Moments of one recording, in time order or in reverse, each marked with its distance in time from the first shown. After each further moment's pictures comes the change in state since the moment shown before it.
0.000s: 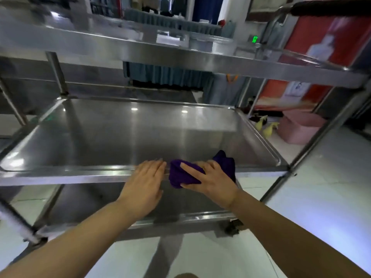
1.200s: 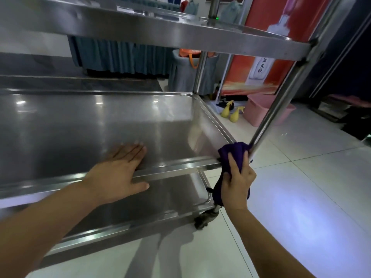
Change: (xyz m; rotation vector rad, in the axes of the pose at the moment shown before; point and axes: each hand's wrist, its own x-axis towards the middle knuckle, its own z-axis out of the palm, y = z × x) left_hand 0.110 0.048 0.023 0.063 -0.194 0.156; right_hand -0.144 0.056 0.063 0.297 0.538 1.275
